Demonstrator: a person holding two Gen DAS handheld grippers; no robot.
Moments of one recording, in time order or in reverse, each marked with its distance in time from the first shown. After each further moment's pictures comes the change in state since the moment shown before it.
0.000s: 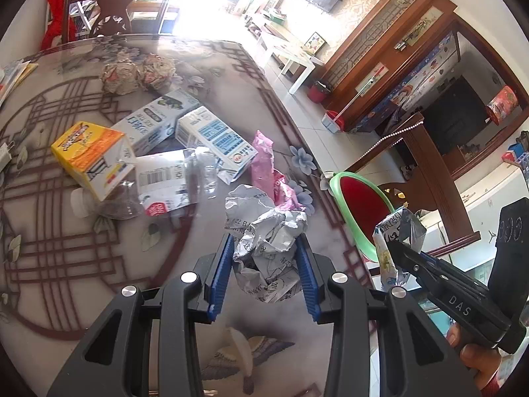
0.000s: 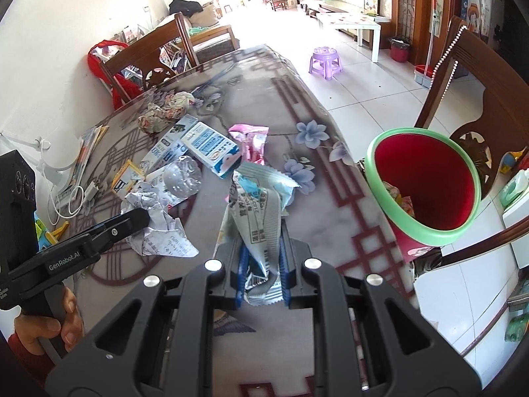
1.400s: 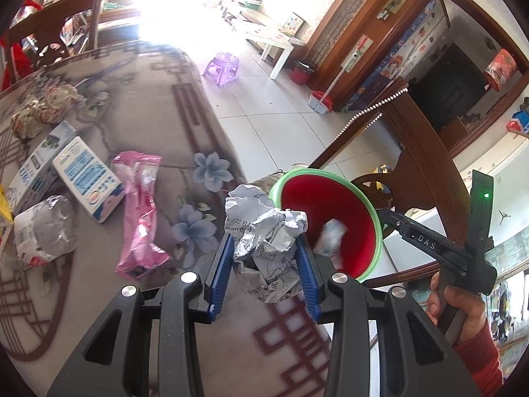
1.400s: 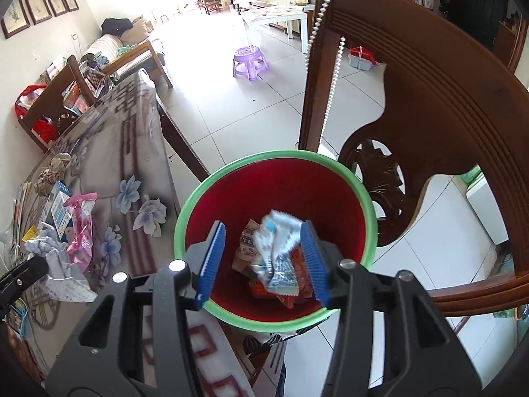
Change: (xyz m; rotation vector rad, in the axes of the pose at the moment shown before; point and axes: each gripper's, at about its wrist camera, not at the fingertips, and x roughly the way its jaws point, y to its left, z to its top) left arm 0.101 -0.151 0.037 0.117 0.064 0.022; right arm 0.029 -0.238 0.067 0.166 -0.004 -0.182
